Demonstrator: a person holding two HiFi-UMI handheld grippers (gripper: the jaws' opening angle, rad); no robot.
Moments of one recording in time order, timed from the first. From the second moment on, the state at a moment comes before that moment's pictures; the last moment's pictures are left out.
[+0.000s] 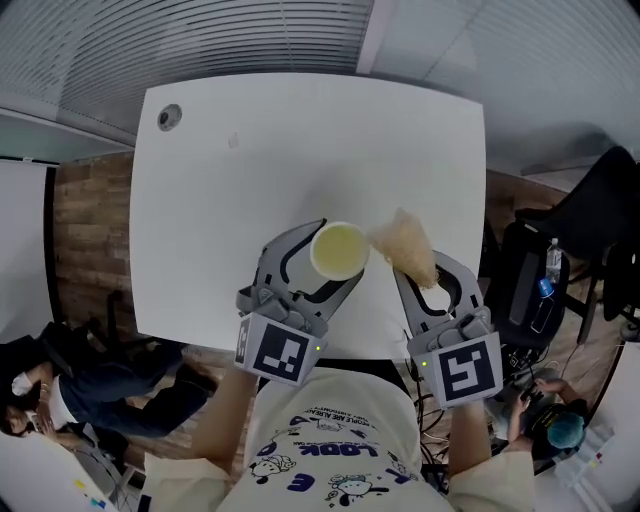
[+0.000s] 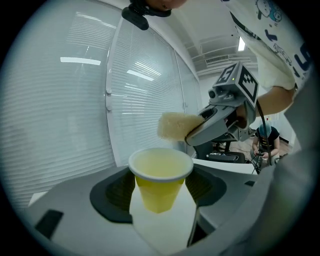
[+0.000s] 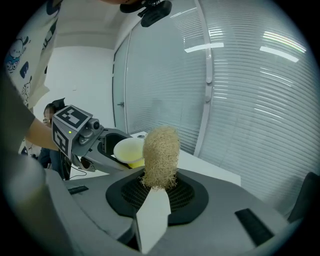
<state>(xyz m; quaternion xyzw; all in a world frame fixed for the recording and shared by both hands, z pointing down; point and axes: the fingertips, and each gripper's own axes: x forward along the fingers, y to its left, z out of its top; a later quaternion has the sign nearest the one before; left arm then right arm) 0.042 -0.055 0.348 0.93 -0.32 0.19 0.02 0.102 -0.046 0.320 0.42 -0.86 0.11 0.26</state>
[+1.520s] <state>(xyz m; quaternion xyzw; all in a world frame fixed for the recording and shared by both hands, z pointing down) 0.032 -0.056 0.312 0.81 -0.37 0.36 -0.29 0.048 -0.023 0.311 0.25 -0.87 0.08 0.43</state>
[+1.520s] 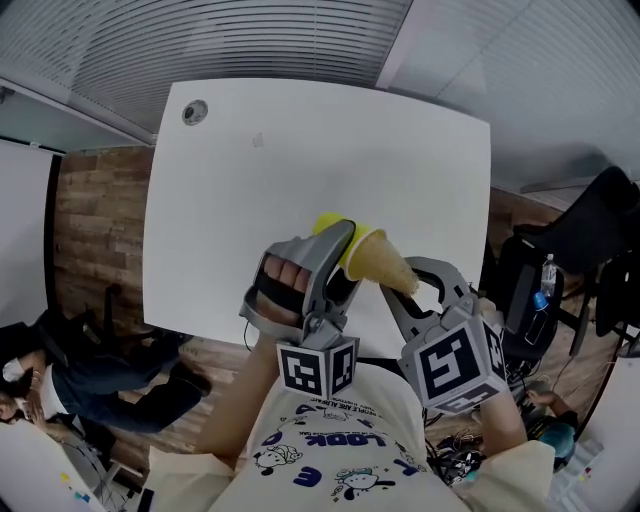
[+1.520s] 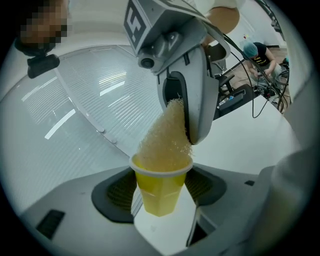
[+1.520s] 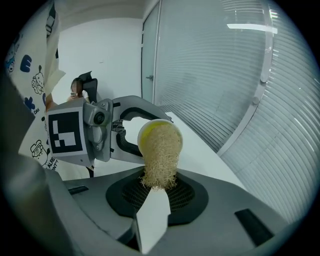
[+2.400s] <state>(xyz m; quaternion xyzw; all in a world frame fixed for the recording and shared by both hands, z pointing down) 0.034 -0.055 0.315 0.75 -0.37 0.41 -0.36 0.038 -0.031 0.322 0.23 -0.85 0.05 0.47</state>
